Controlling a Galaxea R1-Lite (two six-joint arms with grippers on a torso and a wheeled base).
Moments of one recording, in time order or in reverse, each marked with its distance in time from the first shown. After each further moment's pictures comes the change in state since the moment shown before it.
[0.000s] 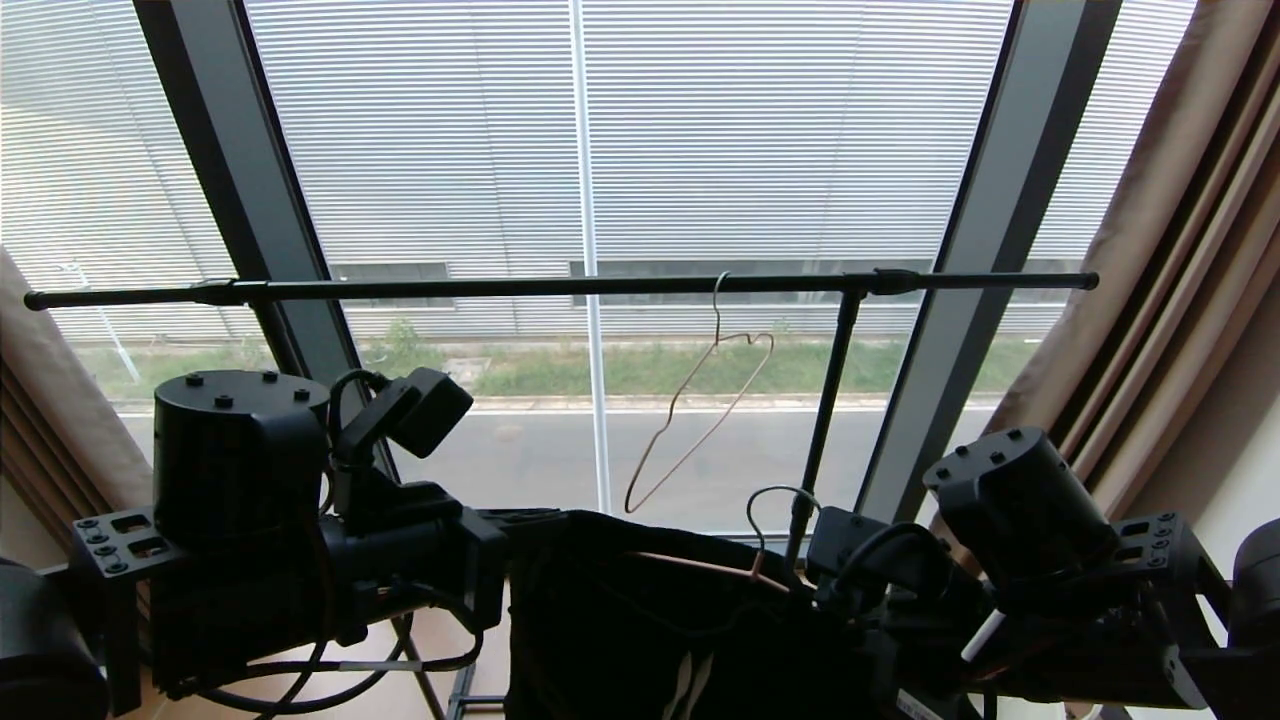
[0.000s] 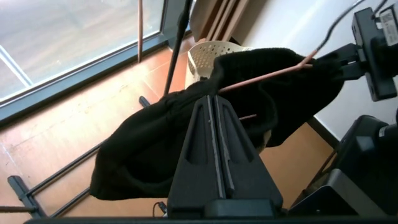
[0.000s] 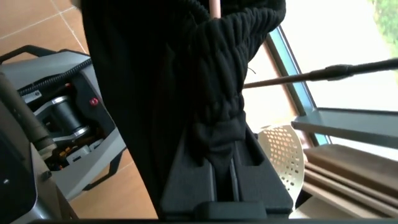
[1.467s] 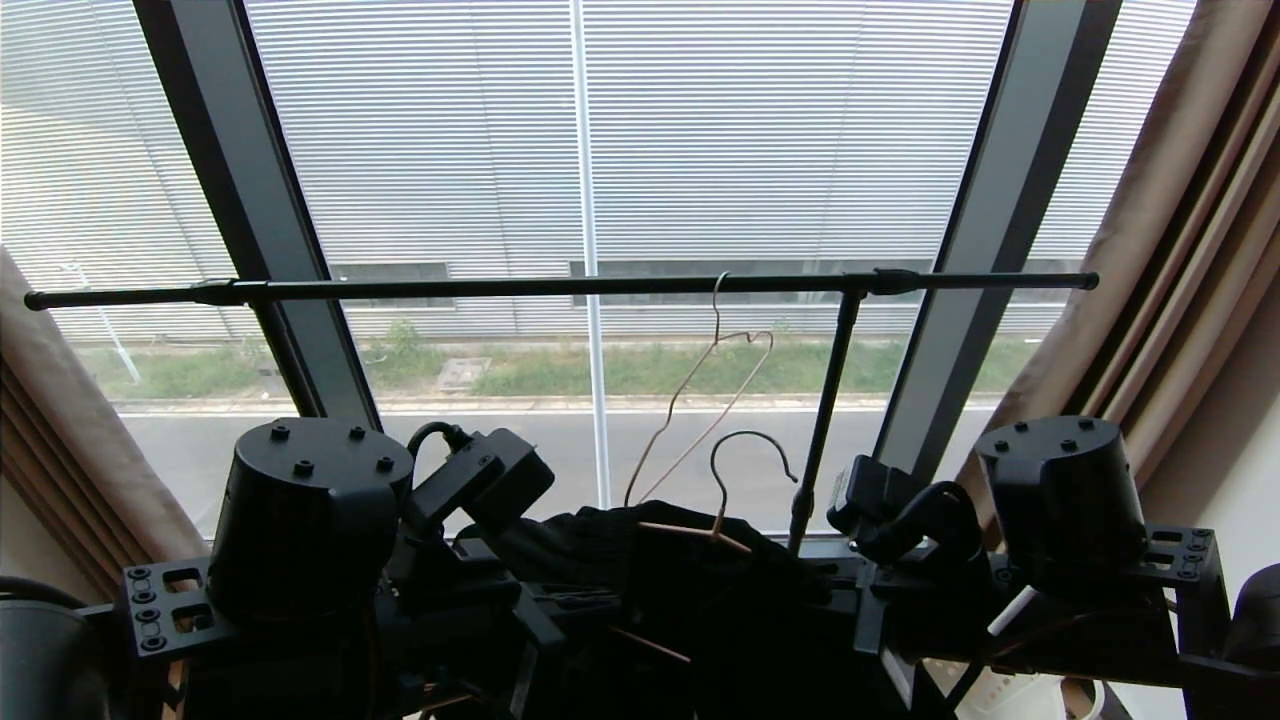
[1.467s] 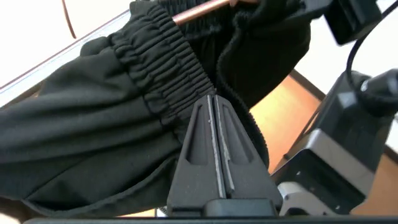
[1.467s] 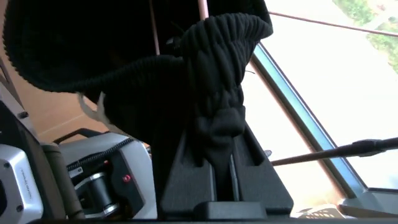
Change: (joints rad) left arm -0.183 0.004 -0.007 0.113 0.064 0.028; right arm -0.075 0.017 0.149 -0.473 0.320 0.105
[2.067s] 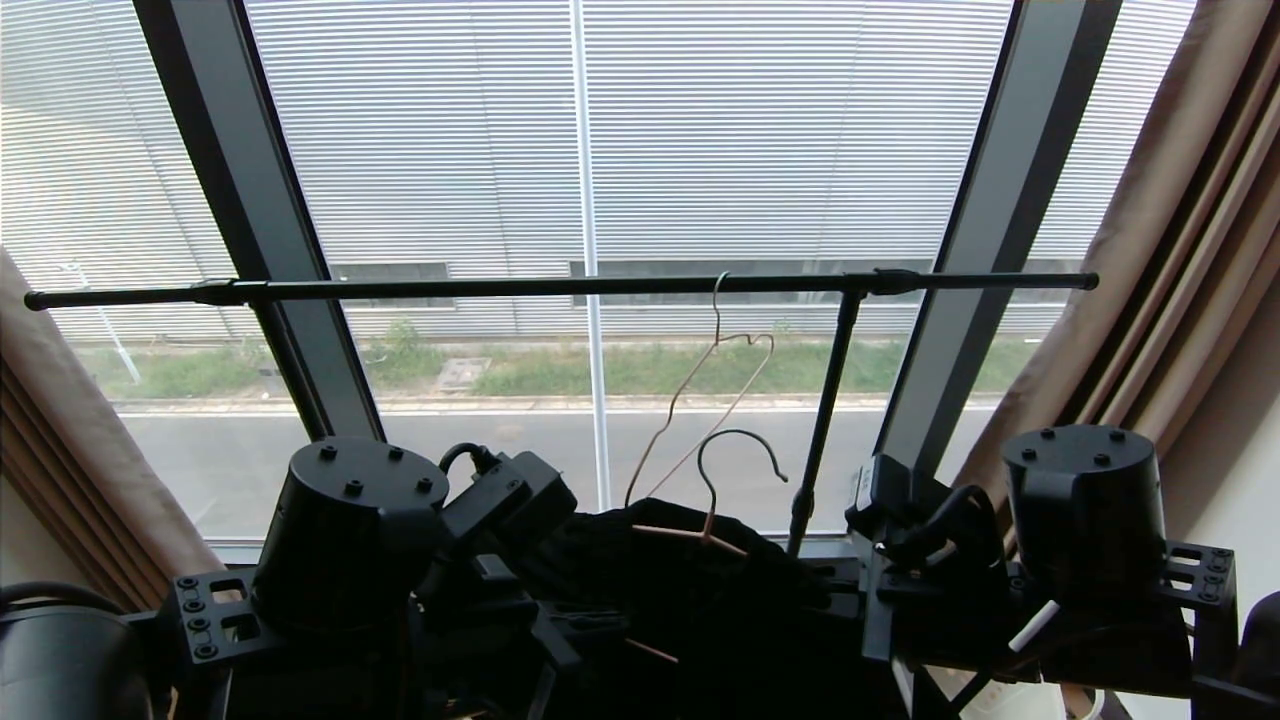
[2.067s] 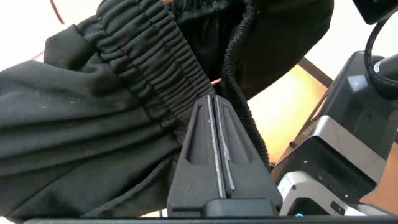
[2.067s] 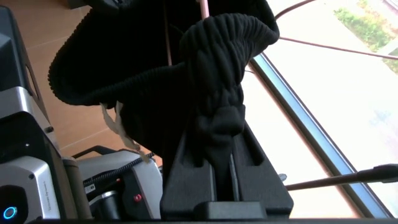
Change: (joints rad) left arm -0.015 0.045 0.007 -0.004 0.000 0.024; right arm -0.001 -0.001 0.065 -0.152 0.089 0.051
